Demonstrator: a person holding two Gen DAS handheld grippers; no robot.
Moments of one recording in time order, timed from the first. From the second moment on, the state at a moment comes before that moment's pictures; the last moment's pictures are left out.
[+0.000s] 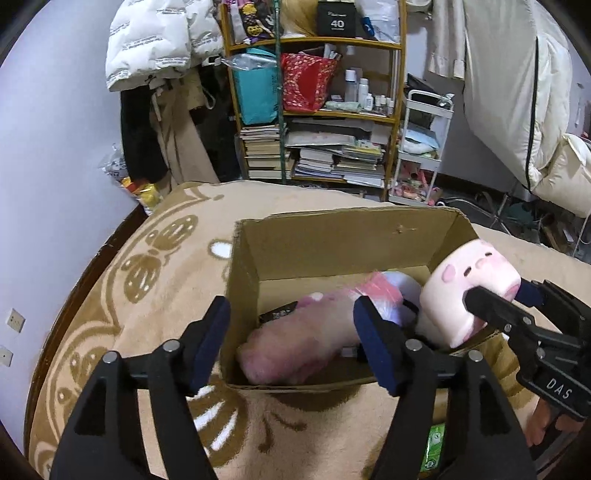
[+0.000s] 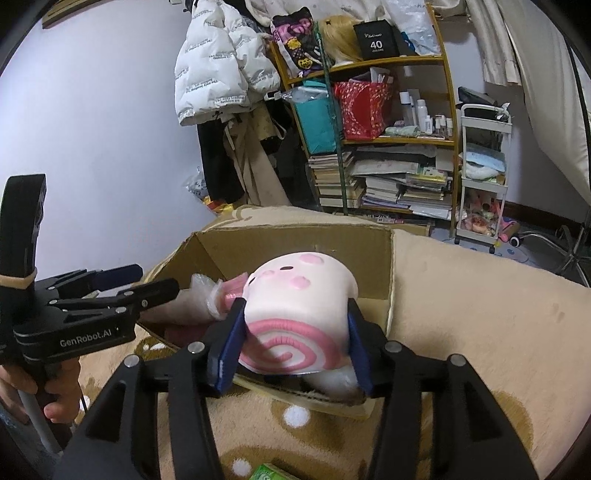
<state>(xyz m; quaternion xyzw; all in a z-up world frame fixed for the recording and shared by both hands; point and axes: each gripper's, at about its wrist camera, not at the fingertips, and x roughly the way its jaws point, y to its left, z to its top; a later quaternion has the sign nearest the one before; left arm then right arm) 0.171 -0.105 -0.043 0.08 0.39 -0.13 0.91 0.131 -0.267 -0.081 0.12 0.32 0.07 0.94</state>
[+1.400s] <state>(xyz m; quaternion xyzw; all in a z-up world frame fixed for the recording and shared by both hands) 0.053 -0.074 -0.017 0.09 0.43 -0.11 0.89 0.042 -0.256 -0.052 0.11 0.38 0.04 0.92</state>
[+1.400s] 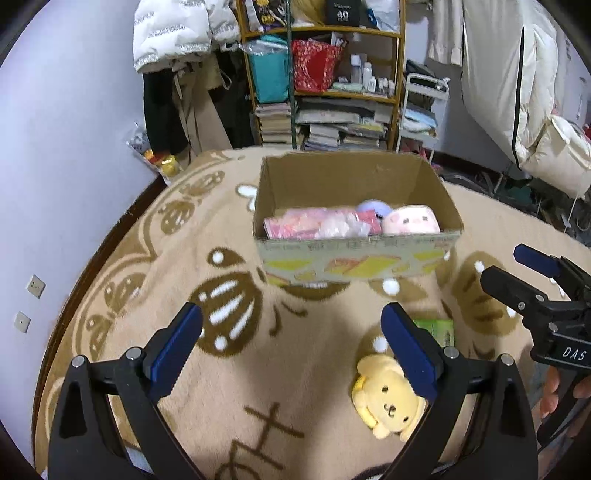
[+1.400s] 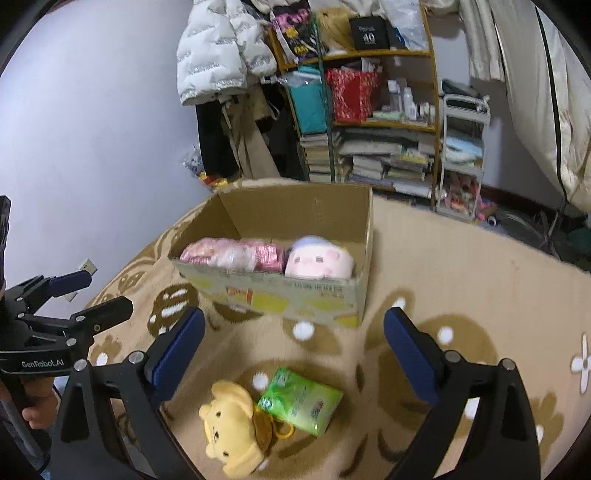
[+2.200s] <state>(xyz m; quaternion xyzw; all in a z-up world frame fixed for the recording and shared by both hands) 0.063 -0.091 -0.106 0.05 0.56 -0.14 0.81 0.068 -0.268 -0.129 0.18 0.53 0.03 0.83</state>
